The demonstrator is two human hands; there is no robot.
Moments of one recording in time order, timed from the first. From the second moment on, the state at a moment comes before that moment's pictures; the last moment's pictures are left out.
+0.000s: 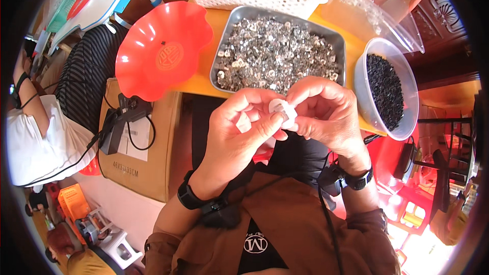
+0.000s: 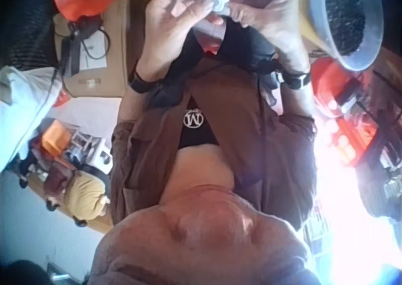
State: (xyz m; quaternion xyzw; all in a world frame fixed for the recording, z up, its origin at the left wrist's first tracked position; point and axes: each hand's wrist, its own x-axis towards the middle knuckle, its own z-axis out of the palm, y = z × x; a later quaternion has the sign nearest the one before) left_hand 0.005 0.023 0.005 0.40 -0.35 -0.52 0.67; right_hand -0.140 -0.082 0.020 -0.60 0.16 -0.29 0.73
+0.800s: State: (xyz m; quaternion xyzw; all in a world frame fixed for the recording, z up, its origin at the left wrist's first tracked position) left_hand -0.008 0.020 0.001 0.48 -0.34 -0.55 0.60; right_hand -0.171 -0.074 -0.007 -0.78 0.20 -0.40 0.44
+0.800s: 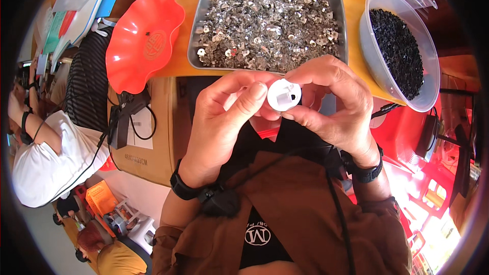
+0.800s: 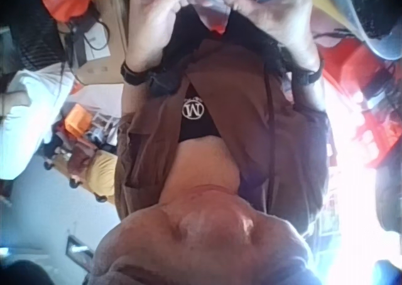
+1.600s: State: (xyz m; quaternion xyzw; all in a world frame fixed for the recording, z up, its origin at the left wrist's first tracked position) left_hand 0.017 0.026 -0.021 0.34 -0.19 -0.66 0.65; right_hand -0.177 -0.116 -0.012 -0.87 0.36 -0.30 0.16
